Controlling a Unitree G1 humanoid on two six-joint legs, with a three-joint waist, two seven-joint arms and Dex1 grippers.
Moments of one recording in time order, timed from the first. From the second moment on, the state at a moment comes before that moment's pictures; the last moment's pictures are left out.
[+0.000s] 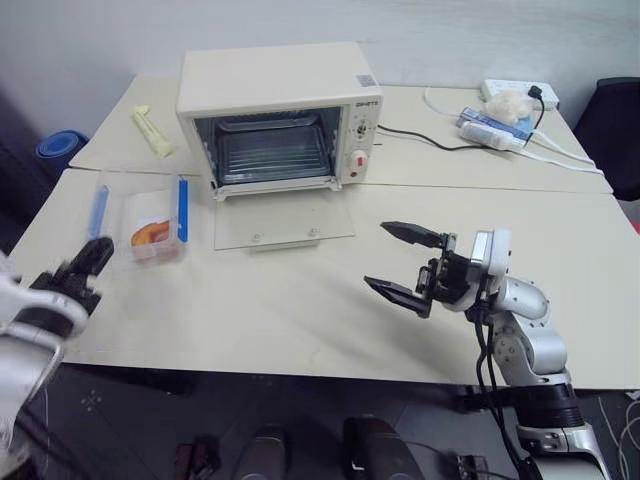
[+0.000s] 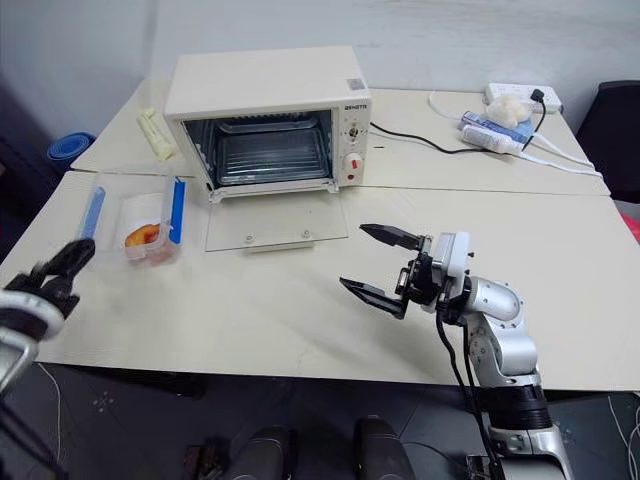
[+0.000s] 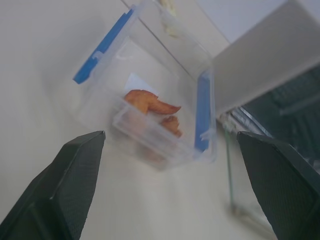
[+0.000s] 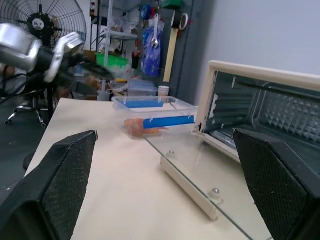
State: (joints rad) left arm -0.10 0.55 0.76 -0.40 -1.71 0.78 0.88; right arm -0.33 -0.42 -0.04 -0.07 0.56 -0.04 1.17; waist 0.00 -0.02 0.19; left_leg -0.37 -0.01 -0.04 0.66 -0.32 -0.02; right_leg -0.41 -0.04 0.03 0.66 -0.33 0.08
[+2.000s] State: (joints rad) left arm -0.83 0.98 0.30 0.29 -1.23 1.45 0.25; right arm -0.21 -0.46 -0.05 -0.24 0.54 0.02 0.99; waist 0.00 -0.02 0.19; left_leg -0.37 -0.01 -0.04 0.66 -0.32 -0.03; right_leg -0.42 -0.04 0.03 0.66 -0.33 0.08
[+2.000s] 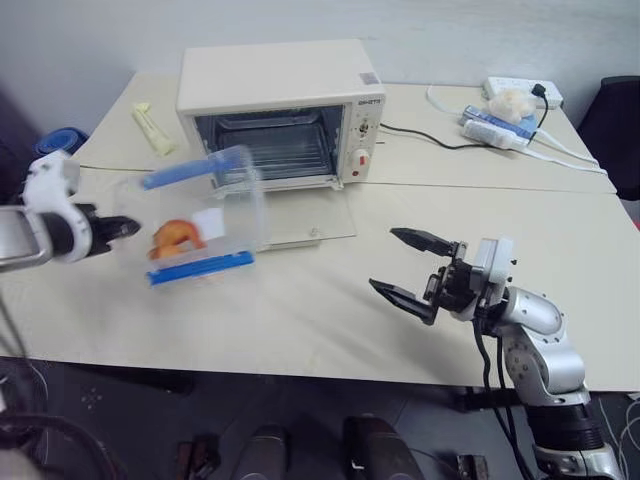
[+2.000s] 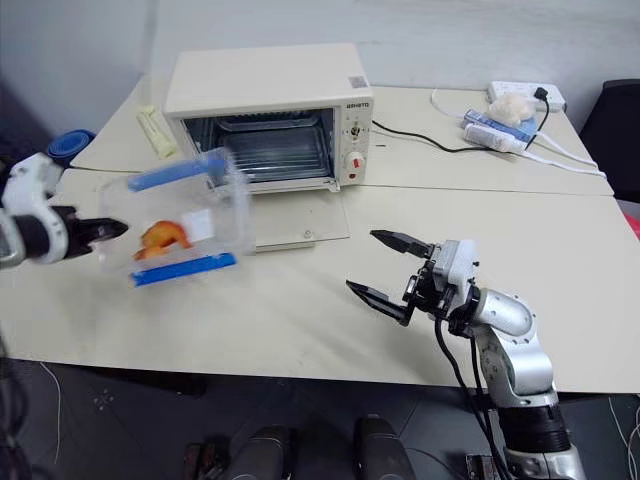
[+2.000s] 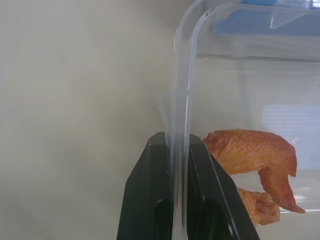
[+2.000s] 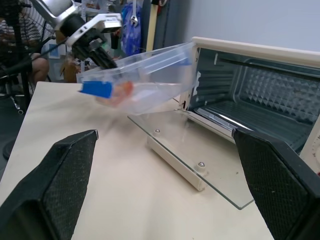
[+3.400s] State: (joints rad) left arm -0.85 0.89 0.25 0.36 -0.60 1.18 -0.59; right arm -0.09 -0.51 -0.08 -0.46 0.57 0.19 0.81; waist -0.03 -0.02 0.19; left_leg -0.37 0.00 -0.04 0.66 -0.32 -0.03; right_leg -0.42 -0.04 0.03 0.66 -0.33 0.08
